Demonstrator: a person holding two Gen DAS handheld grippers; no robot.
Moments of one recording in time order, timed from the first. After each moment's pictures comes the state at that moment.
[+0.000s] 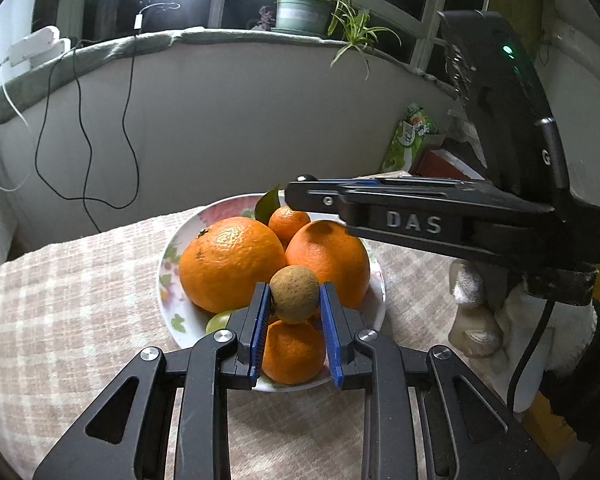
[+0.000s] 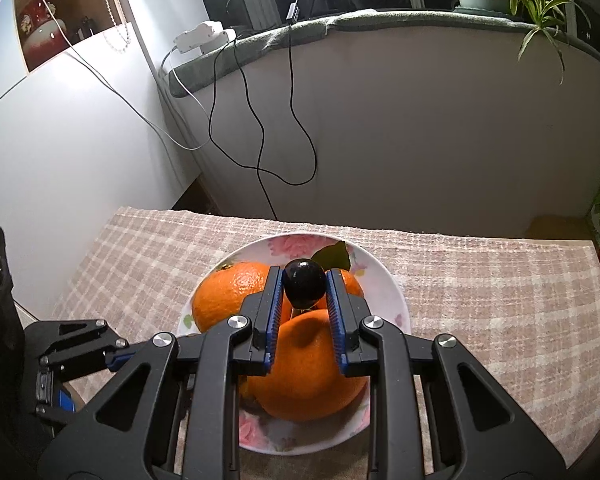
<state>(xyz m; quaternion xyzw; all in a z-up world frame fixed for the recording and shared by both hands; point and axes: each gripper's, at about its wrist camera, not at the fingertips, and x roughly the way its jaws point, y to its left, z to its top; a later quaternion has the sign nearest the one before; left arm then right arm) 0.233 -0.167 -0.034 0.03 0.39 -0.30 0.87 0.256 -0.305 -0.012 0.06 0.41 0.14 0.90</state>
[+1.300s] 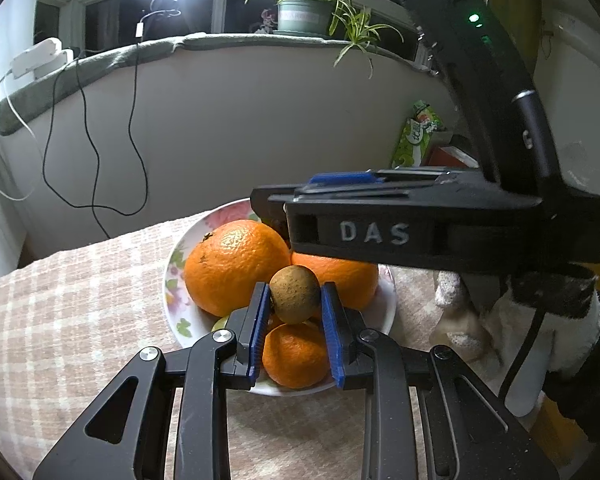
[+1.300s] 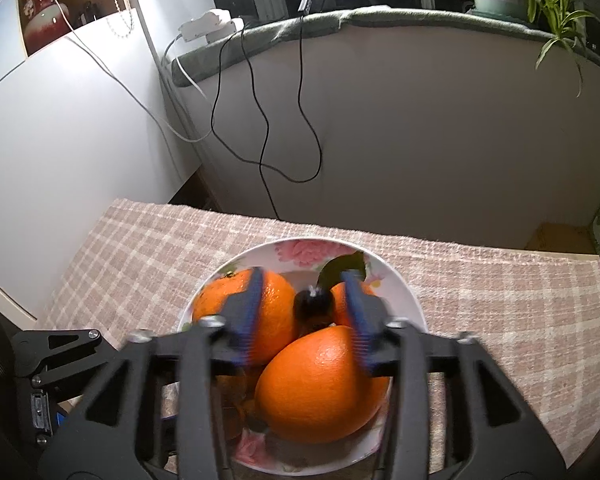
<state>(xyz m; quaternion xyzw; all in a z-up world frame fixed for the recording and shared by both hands) 0.227 -0.175 -0.033 0.04 0.38 -0.28 0.88 0.265 -0.292 -0.015 0.05 0.40 0.14 0.90</state>
